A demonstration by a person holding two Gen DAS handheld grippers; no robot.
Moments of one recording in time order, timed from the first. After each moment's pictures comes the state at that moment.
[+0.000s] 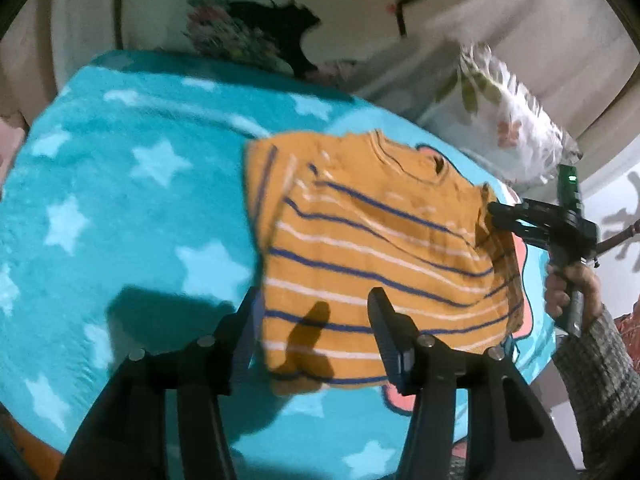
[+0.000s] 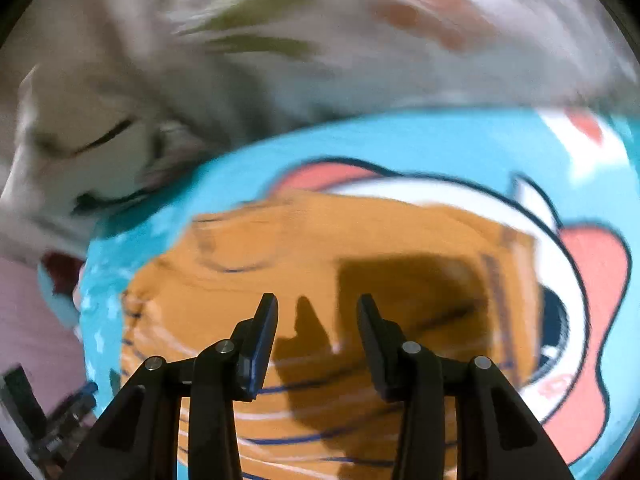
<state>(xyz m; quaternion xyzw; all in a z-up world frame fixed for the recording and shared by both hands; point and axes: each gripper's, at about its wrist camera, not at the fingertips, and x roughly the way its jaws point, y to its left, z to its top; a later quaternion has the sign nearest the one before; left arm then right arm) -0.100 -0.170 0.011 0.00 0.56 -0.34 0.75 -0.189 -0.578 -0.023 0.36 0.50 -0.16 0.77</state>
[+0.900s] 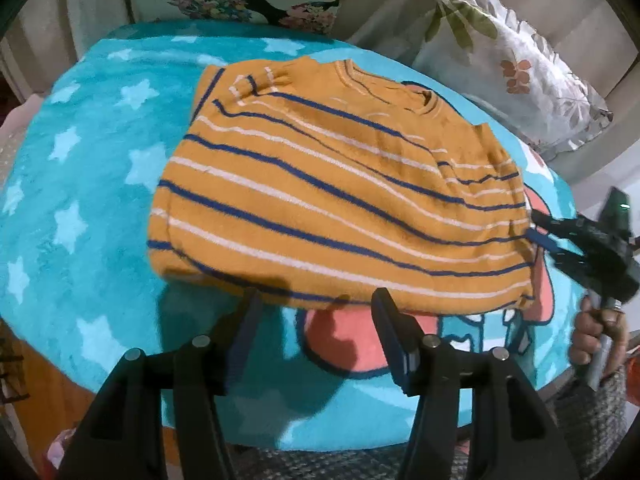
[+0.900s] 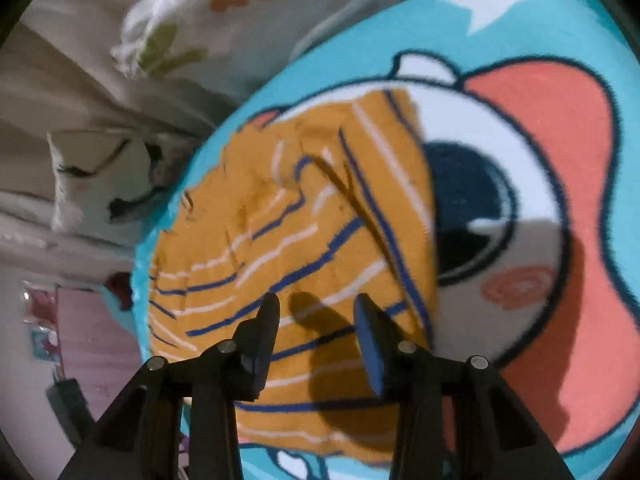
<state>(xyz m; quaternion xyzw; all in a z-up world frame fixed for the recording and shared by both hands) -0.201 -0.231 0.009 0.04 0.59 -0.25 0.77 -0.330 -0.603 -0.038 0.46 0.44 -0.09 0.77</state>
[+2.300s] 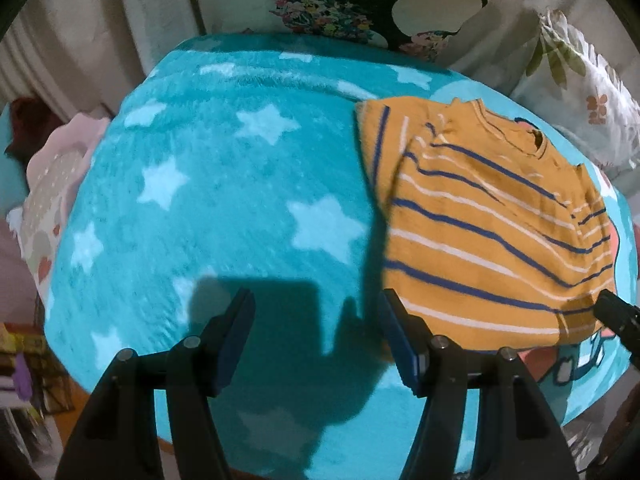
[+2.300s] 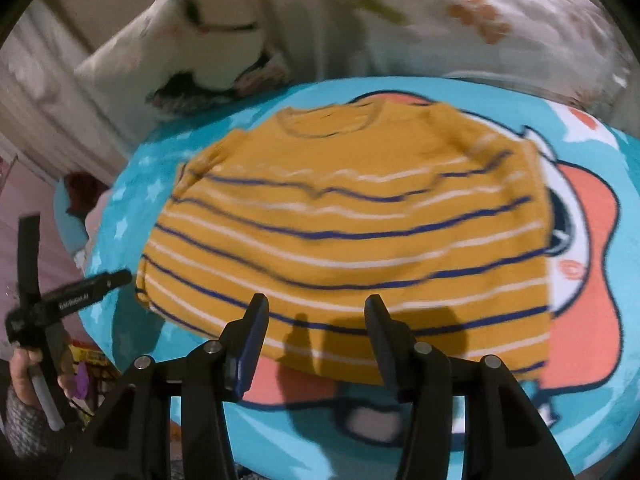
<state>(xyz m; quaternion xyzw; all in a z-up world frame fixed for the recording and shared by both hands) -0.096 -0.136 0.000 0.11 0.57 -0.19 0.79 -0.259 -0.394 0.013 0.23 0.50 -0.08 0.83</state>
